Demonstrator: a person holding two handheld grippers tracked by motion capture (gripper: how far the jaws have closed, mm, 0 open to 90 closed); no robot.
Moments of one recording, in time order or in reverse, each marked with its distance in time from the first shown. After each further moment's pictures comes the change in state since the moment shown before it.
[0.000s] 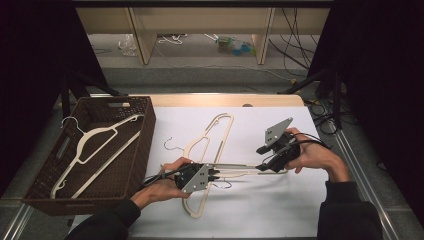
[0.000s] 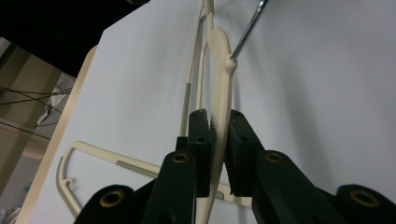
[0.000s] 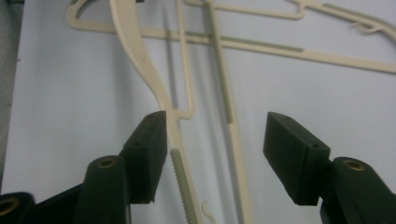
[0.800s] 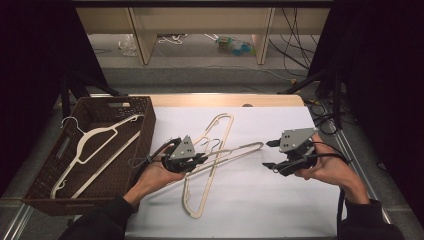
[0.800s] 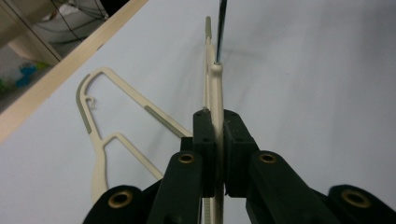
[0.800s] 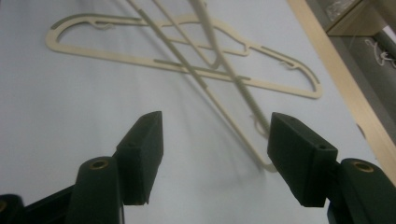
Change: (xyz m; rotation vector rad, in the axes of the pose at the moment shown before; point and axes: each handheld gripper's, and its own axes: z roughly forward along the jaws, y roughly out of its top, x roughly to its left) left arm 0.039 -0.005 -0.036 0.074 0.076 -0.554; right arm 0.039 -0.003 -0.035 -0.102 -0.222 -0.057
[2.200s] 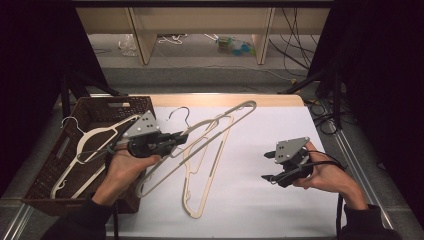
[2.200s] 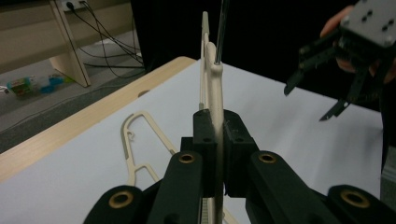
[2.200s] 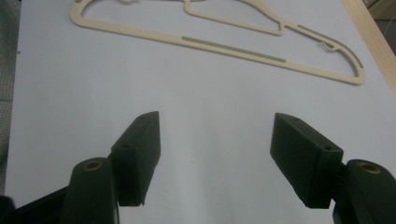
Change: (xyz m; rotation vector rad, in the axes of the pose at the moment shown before) left arm 0.018 0.033 -0.098 -0.263 0.074 -0.247; right arm 0.015 -0.009 0.013 0.055 0.060 -0.006
